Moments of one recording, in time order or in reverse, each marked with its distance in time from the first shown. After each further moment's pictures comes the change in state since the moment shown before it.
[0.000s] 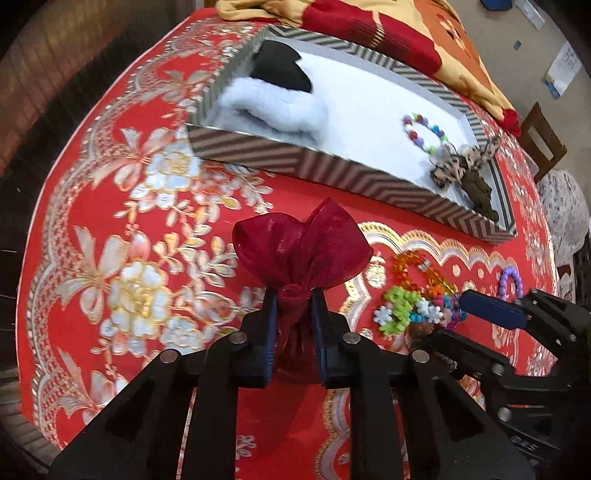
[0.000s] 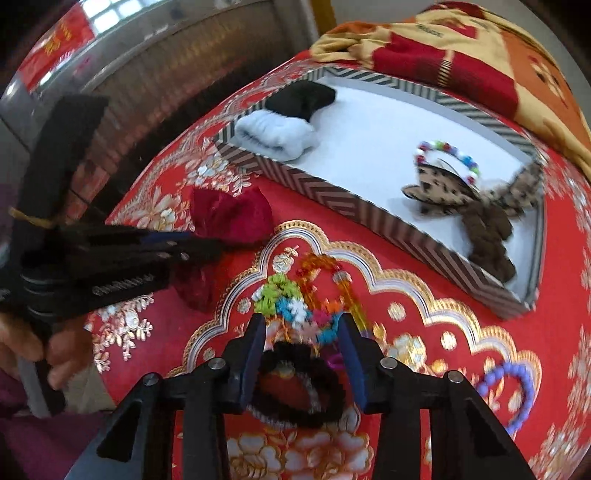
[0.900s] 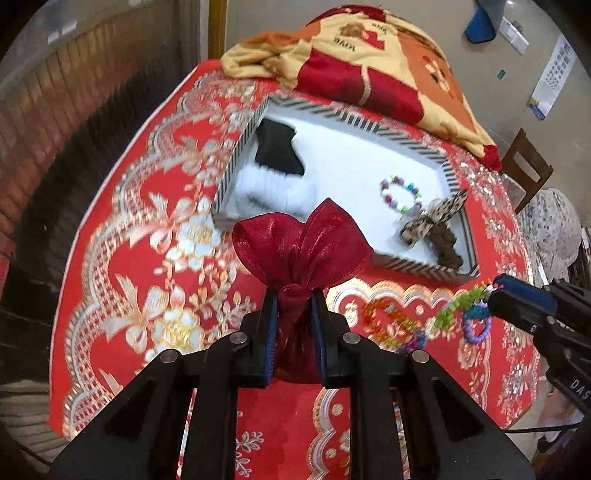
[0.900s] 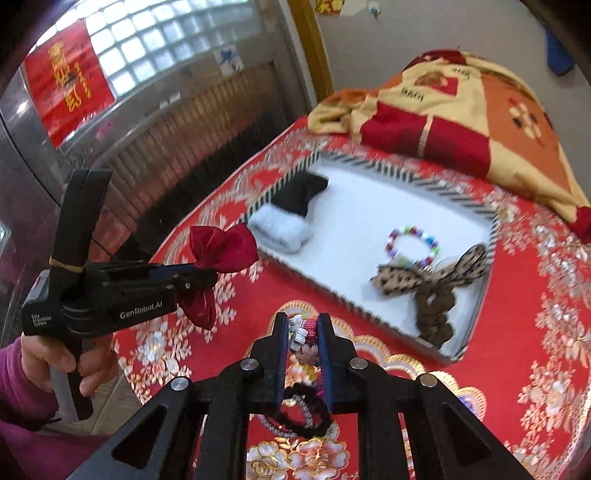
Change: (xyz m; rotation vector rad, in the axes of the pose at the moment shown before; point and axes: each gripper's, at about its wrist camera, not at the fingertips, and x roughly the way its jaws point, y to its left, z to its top) left arm -0.070 -0.004 0.019 0.017 -0.144 -0.009; right arm -0.096 -0.008 0.032 0.038 -0.198 0.008
